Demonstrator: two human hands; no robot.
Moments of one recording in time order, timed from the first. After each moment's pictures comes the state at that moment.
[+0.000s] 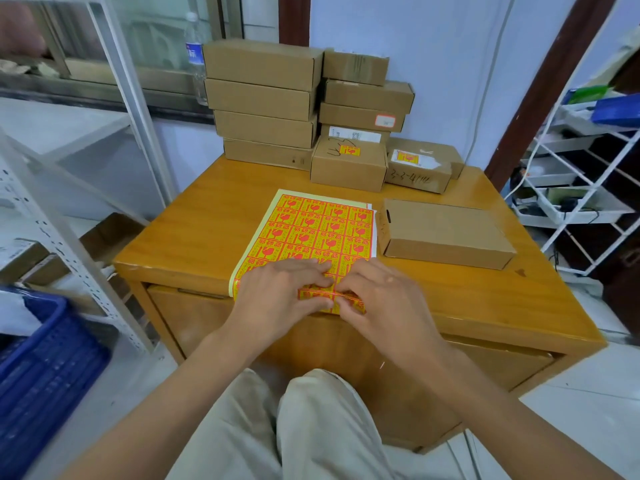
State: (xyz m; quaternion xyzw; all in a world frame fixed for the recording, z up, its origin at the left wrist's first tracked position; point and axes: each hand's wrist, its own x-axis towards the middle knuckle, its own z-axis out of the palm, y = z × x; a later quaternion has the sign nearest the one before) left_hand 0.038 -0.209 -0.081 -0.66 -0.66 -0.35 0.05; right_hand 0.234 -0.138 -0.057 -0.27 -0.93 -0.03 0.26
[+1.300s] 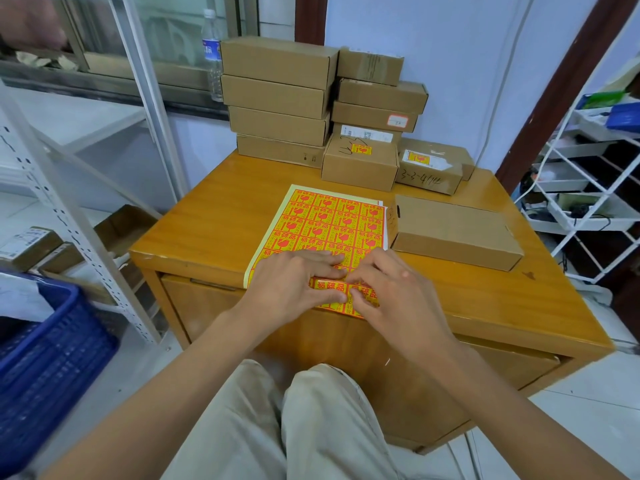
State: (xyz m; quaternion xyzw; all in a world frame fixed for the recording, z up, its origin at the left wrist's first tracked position) left_hand 0.034 -0.203 -0.069 -0.68 -0.67 -0.29 0.00; right_hand 0.237 -0.137 -0.056 -0.29 -0.92 0.00 0.25
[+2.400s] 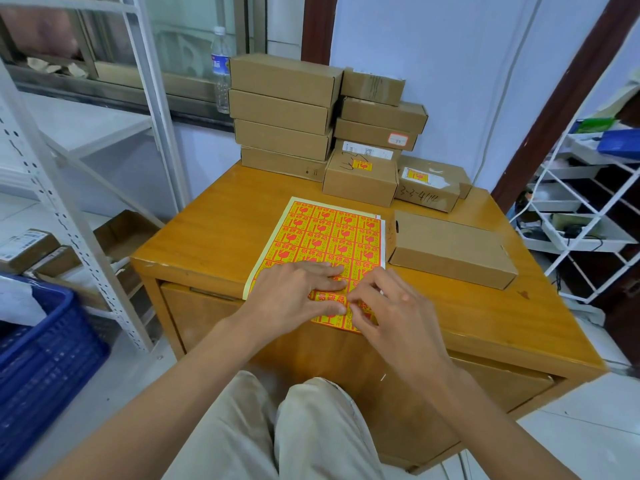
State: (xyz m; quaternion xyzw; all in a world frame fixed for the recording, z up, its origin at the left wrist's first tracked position) left_hand 0.036 -0.207 -0.057 -0.69 -0.68 -0.24 -0.02; right_hand 0.239 -0.141 -0.059 -0.26 -0.92 -0.04 0.29
